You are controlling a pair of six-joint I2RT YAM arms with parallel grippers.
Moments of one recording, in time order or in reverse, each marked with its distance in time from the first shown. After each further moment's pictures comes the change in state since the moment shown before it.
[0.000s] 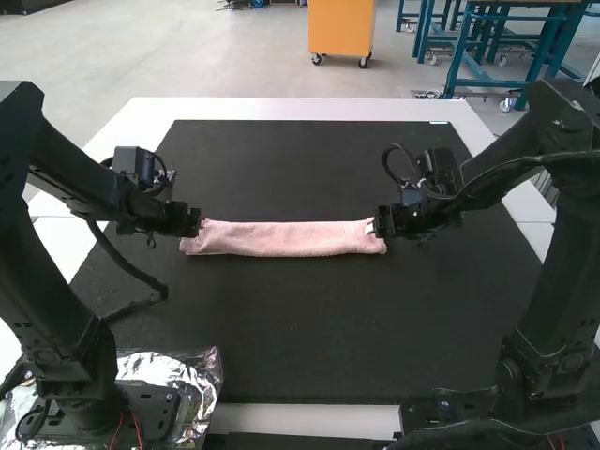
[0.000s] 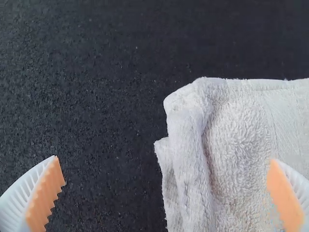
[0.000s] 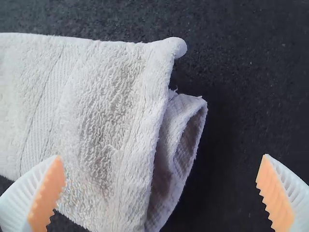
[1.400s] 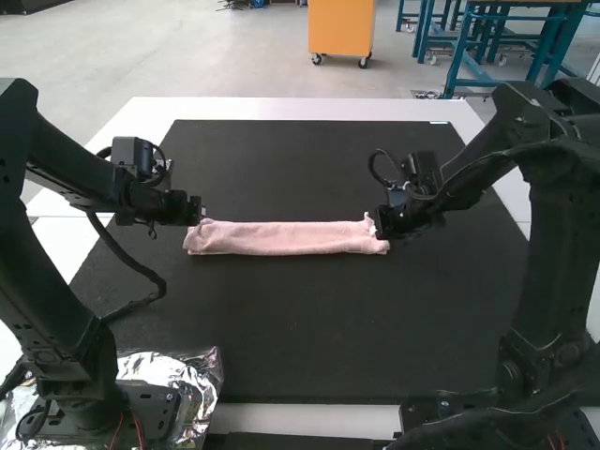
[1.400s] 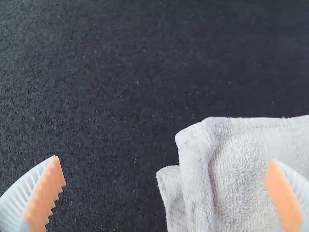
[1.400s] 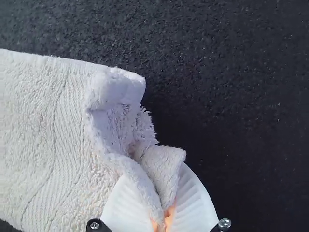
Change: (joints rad) left arm 0.000 -0.007 0.034 -0.026 0.017 -0.061; right arm 0.032 0.136 0.093 0.041 0.018 0.001
